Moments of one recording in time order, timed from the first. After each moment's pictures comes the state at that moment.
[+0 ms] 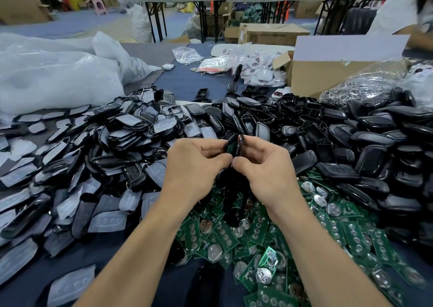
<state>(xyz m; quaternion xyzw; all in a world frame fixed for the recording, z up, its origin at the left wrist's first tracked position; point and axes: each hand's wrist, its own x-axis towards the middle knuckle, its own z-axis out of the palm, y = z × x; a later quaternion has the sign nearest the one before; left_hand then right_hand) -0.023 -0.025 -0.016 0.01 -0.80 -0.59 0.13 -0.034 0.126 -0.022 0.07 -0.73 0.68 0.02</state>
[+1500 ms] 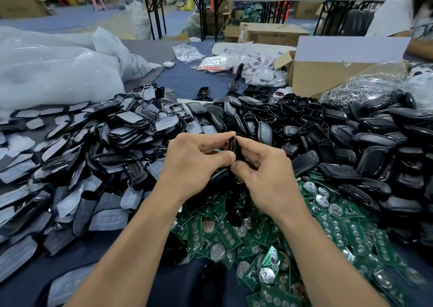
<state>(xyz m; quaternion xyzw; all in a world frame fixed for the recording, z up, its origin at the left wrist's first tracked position) -0.028 -0.038 -0.011 -0.05 -0.78 -0.62 0.12 -0.033 0.129 -0.030 0.14 -0.80 0.58 0.04</state>
